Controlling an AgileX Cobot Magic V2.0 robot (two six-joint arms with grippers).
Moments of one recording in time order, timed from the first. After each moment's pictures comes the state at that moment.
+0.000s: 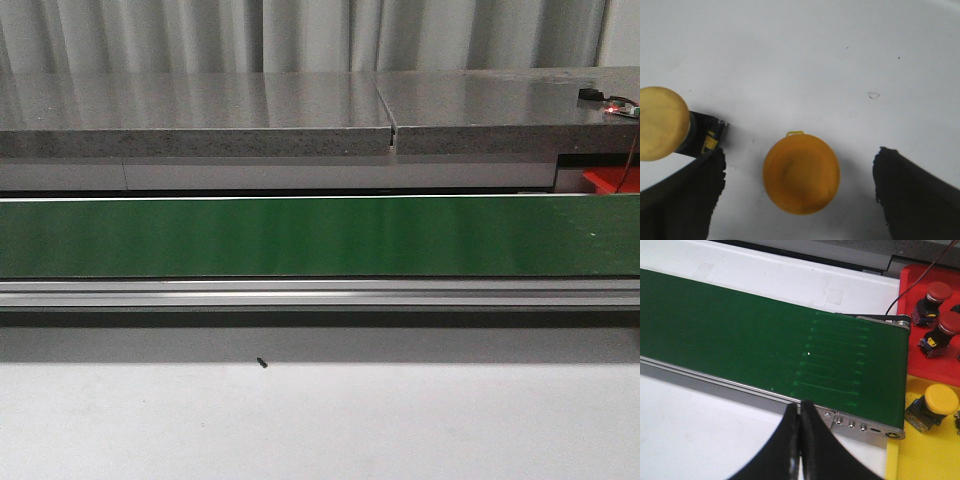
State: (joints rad) left arm 0.37 2.04 -1.52 -0.09 0.53 0.05; right arm -0.11 0.65 -0.65 0.39 0.69 -0.45
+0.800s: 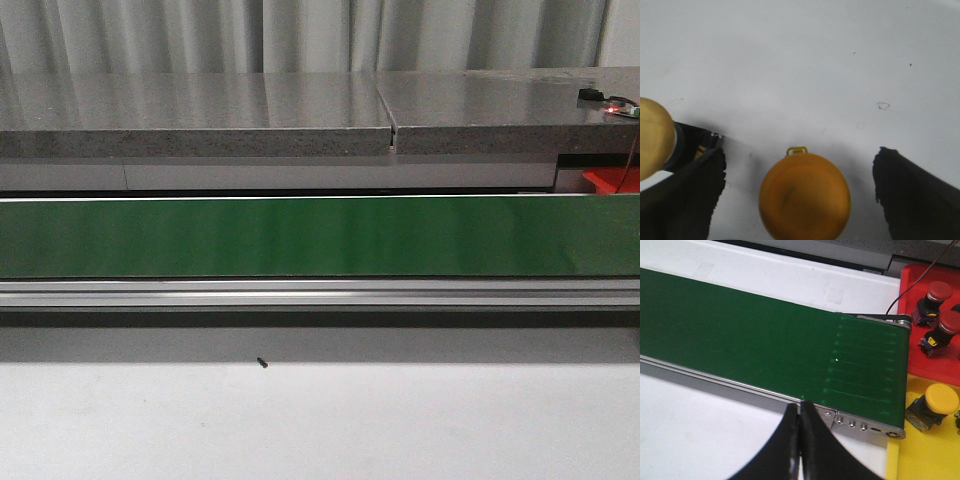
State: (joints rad) left arm 0.37 2.09 -1.53 -0.10 0.47 0.05; right arm -0.11 0.65 -0.65 0.39 0.69 -0.45
